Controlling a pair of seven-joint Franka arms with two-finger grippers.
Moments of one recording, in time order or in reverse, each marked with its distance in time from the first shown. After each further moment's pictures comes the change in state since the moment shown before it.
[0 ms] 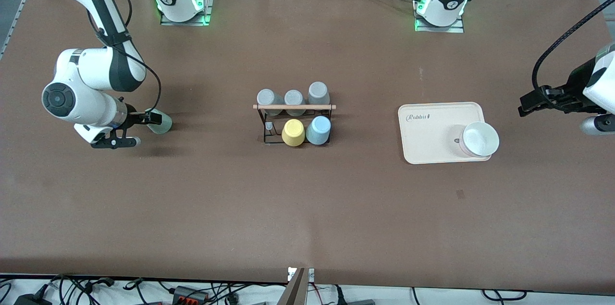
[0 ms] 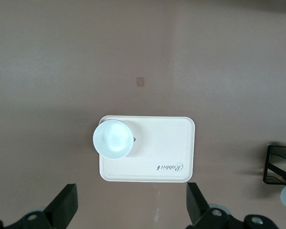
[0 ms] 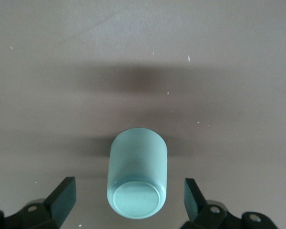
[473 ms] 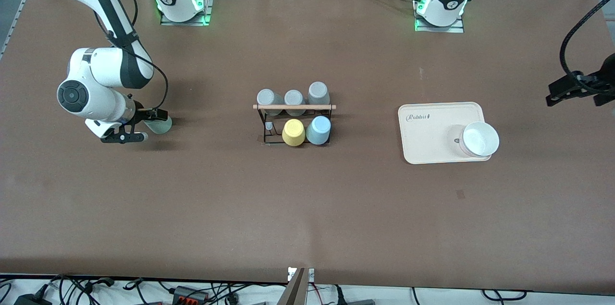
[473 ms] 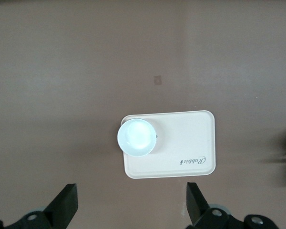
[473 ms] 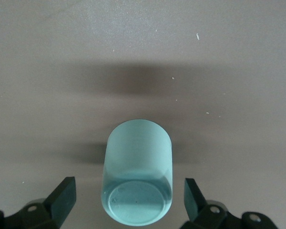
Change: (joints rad) left arm -0.070 -0.057 0.175 -0.003 -0.018 -0.029 0.187; right arm 0.000 0.002 0.000 -0.063 0.000 0.062 0.002
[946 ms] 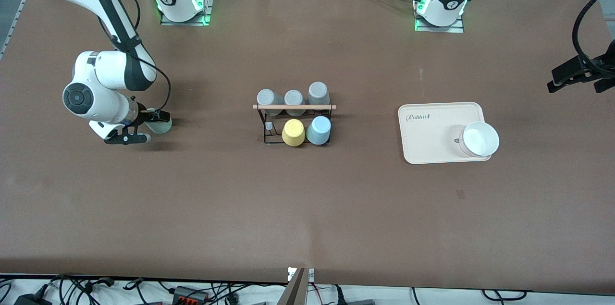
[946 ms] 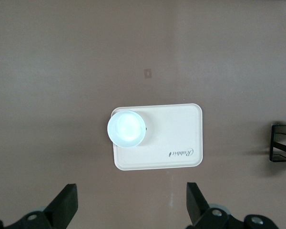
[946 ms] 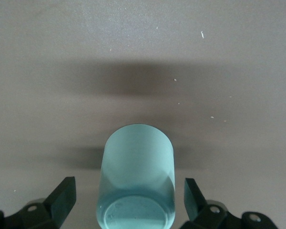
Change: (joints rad) left arm -0.193 -0.062 0.236 -0.060 -0.101 -0.012 0.011; right arm 0.000 0.030 0.000 -0.004 0.000 0.031 0.000
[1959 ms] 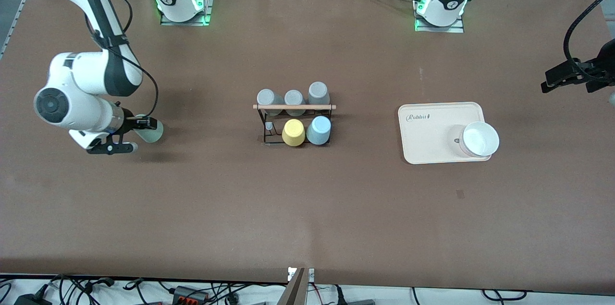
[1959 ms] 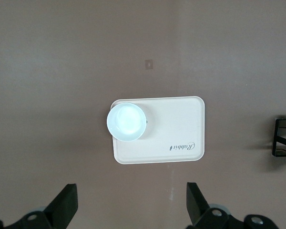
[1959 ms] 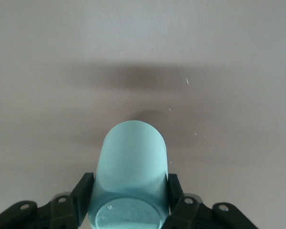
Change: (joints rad) left arm -0.007 0.004 0.013 -0.017 -0.001 -0.007 0.000; right arm 0.011 -0.009 0.016 0.294 0.019 -0.286 0.002
